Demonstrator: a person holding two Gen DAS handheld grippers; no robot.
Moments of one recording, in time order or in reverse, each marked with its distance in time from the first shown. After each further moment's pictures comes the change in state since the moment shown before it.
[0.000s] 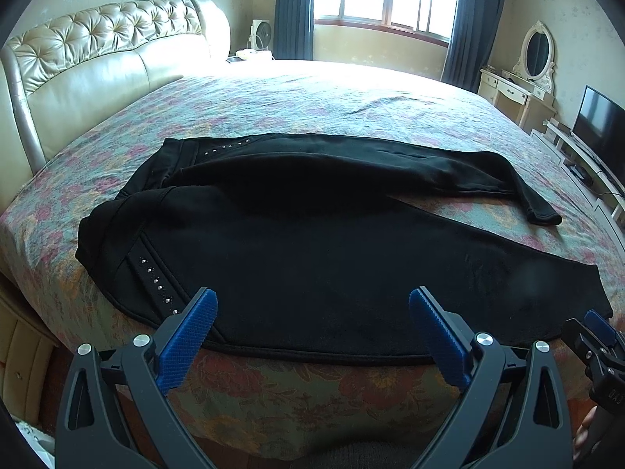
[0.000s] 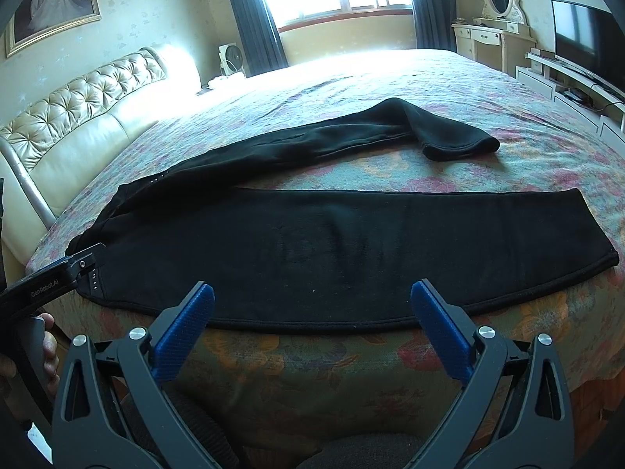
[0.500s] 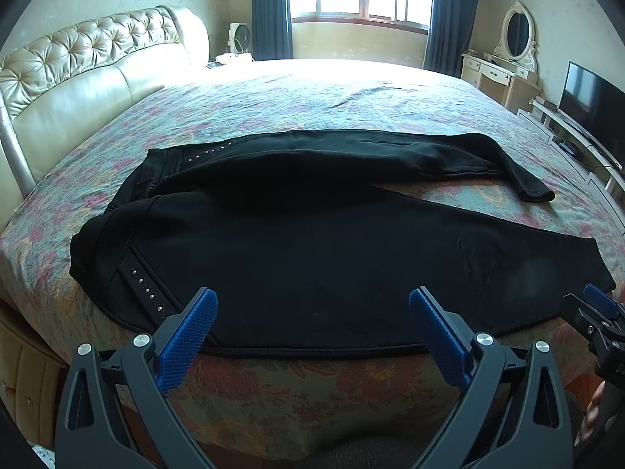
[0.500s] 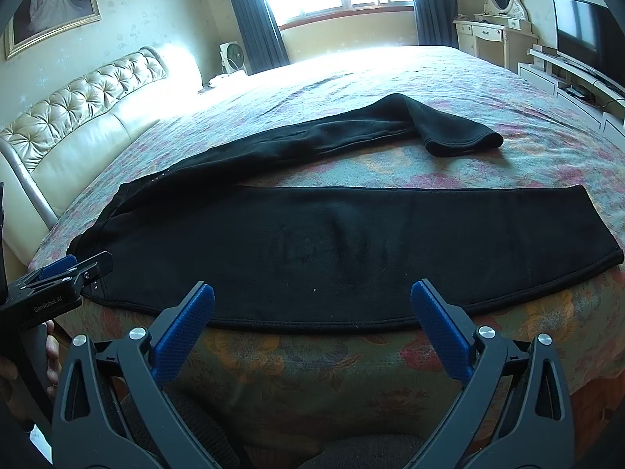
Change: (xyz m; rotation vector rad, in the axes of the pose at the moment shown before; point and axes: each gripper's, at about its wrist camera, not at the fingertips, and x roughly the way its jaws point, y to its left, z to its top) left arm 0.005 -0.010 -0.002 0.094 0.023 -0.009; right arm 0.005 -0.001 -0.001 0.005 0.009 0.013
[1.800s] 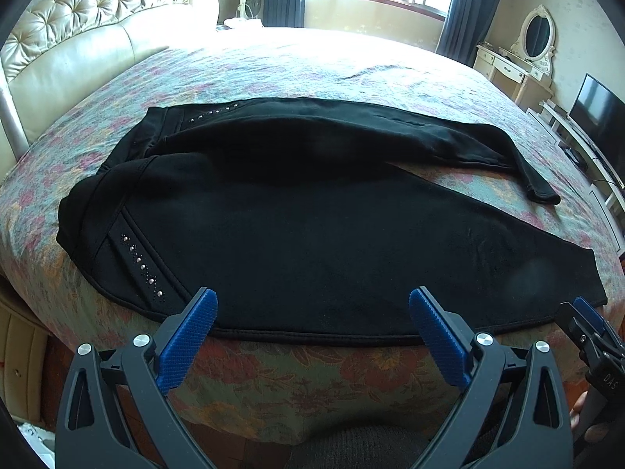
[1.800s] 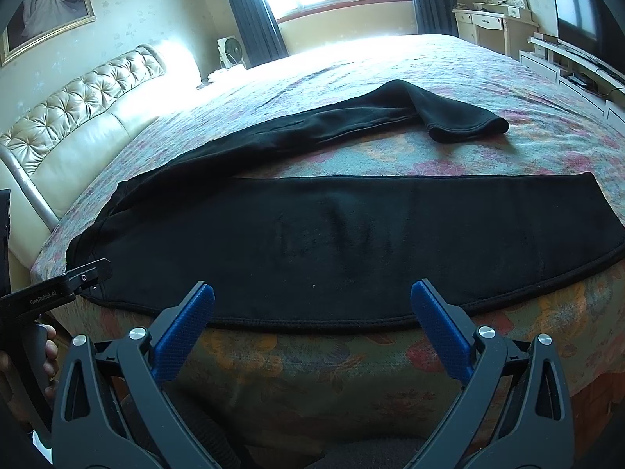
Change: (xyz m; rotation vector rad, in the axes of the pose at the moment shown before) left arm 0.021 0.019 0.000 -0.103 0.134 -0.044; right arm 0.014 -0.006 0.000 0.026 0.036 0.017
